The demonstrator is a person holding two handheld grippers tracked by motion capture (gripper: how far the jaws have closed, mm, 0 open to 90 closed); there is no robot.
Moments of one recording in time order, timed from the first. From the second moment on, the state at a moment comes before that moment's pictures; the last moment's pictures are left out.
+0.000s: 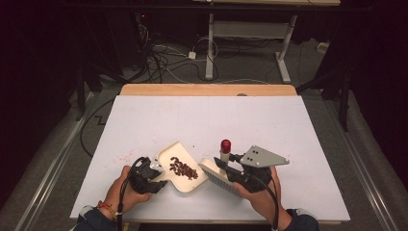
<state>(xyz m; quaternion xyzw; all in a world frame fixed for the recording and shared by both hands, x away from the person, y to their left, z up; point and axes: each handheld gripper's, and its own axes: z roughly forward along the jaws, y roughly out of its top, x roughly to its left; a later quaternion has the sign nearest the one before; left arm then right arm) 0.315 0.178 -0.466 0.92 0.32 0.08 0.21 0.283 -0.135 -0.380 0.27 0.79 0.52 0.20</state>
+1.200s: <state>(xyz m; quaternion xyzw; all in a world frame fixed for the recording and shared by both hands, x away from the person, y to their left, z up) 0.321 0.191 -0.464 0.92 0.32 0.06 0.21 0.379 -0.075 -0.393 0.23 0.79 0.50 0.27</state>
